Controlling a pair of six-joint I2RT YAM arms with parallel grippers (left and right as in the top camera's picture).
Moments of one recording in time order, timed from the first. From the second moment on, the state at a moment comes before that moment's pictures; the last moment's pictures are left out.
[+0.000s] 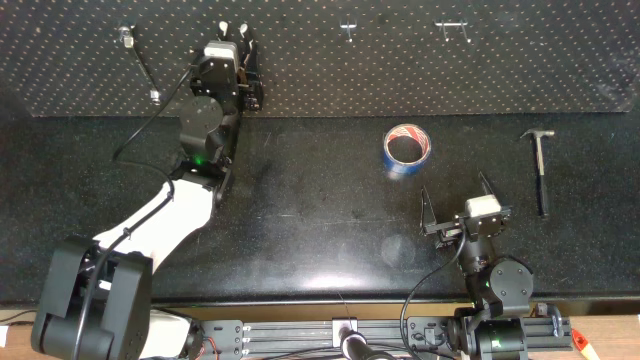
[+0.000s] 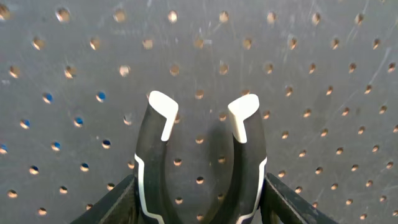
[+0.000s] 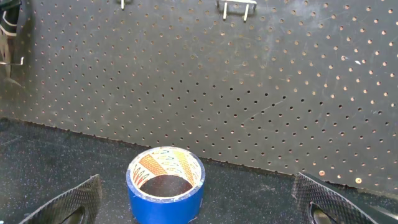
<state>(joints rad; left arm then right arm) -0.28 1.60 0.74 0.83 -0.15 -0.07 0.03 0.01 0.01 -0.06 -0.17 -0.11</state>
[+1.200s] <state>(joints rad) 0.14 0.06 0.20 -0.14 0.16 -0.16 0.03 0.01 0.01 -0.06 -0.17 -0.11</state>
